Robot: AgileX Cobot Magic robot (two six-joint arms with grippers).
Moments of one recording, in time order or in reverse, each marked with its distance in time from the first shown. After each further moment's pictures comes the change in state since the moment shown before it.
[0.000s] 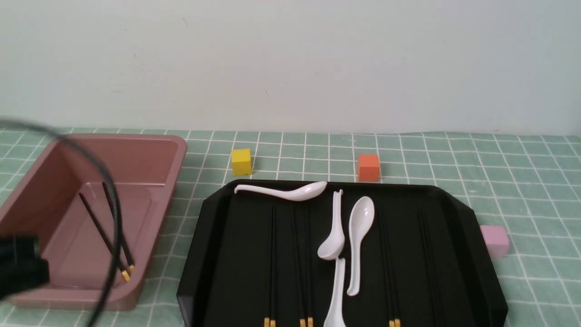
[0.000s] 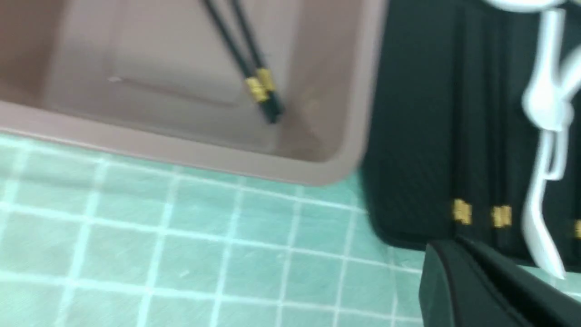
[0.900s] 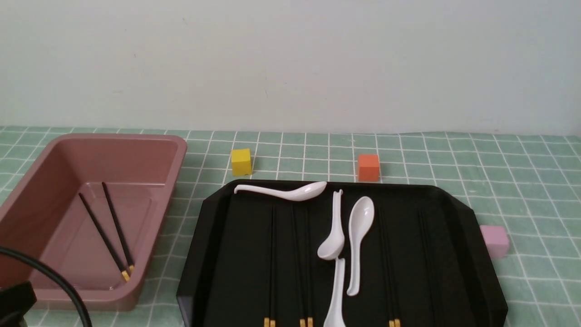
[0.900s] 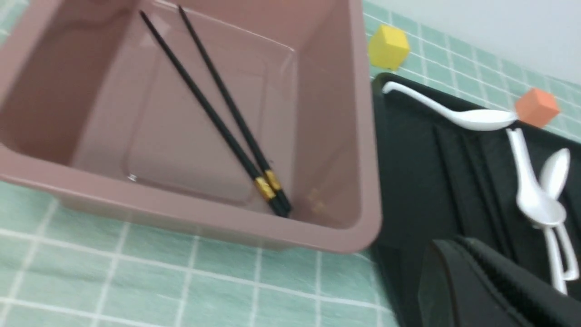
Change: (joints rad) right arm 0.000 0.000 0.000 0.000 0.000 0.000; left arm 0.000 -0.305 0.315 -0.043 -0.363 0.075
